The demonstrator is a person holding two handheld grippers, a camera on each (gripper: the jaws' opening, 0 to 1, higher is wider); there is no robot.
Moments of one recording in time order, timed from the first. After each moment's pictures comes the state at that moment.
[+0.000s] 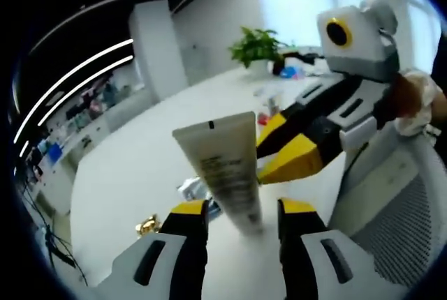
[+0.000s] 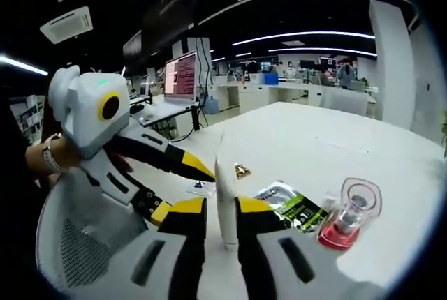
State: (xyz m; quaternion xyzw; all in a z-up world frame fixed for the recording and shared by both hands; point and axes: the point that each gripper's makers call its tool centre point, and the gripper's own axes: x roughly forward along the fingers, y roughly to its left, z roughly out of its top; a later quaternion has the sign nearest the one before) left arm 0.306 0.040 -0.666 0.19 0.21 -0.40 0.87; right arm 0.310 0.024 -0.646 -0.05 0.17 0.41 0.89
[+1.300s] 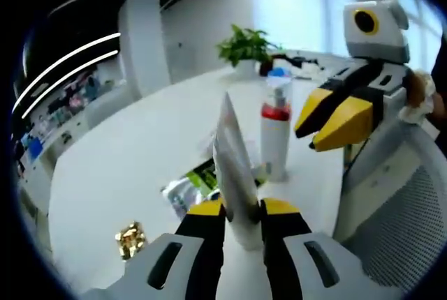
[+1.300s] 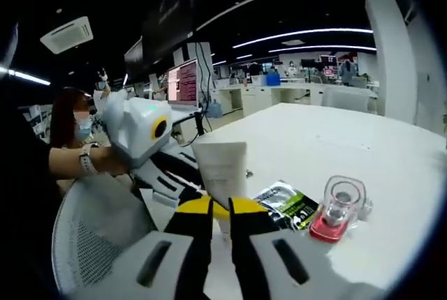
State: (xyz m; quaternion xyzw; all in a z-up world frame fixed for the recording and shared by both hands) left arm 0.337 0.034 -0.694 0.15 0.23 -0.45 0.85; right arm 0.295 0.000 -0.632 -0.02 0.18 0.42 0.89
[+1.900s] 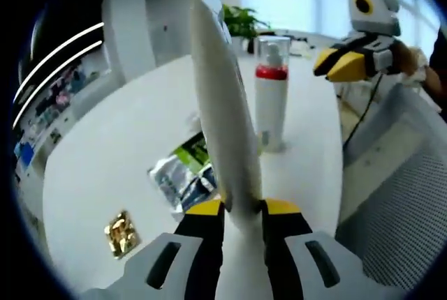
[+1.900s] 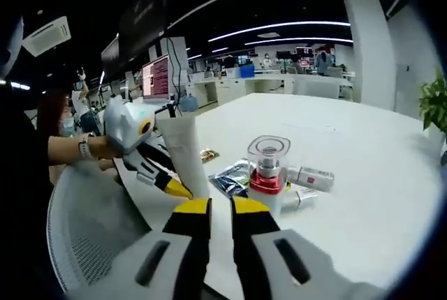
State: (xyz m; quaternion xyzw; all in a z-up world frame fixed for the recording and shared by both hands) left arm 0.334 0.039 -0.729 0.19 0.27 -0.48 0.81; right arm 0.295 -0.073 -0.649 -0.02 0.21 0.35 0.91
